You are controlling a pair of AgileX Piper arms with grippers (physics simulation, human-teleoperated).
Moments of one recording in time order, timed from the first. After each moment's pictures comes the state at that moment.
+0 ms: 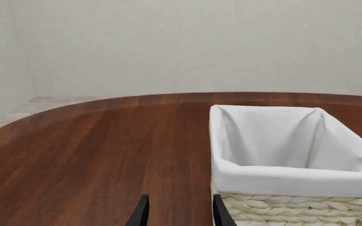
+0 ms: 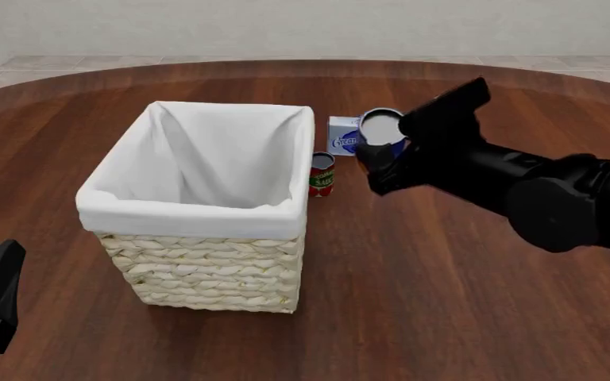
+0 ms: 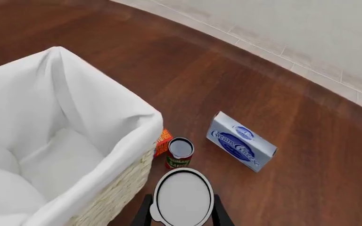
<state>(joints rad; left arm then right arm) 0.00 0.01 0.00 0.00 0.00 0.50 1.38 -0.73 -0.25 -0.16</state>
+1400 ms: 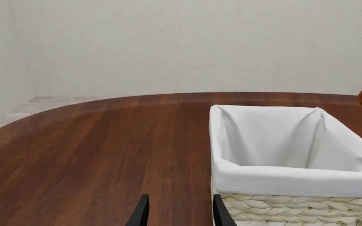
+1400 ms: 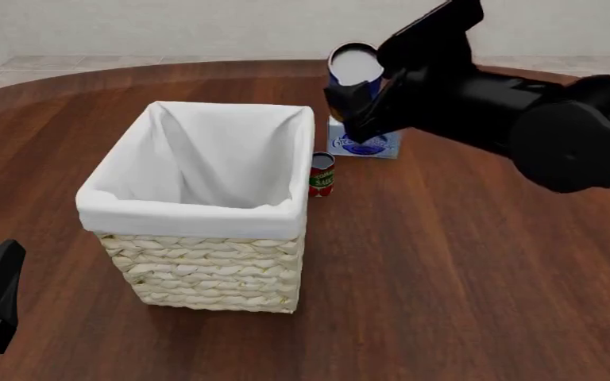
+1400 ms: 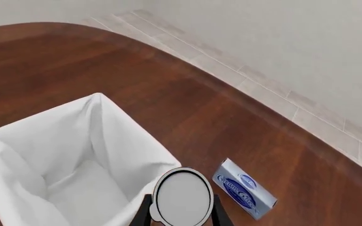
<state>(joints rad) 0.00 0.01 0.00 0.00 0.00 0.60 1.34 -0.95 -0.08 -0.22</state>
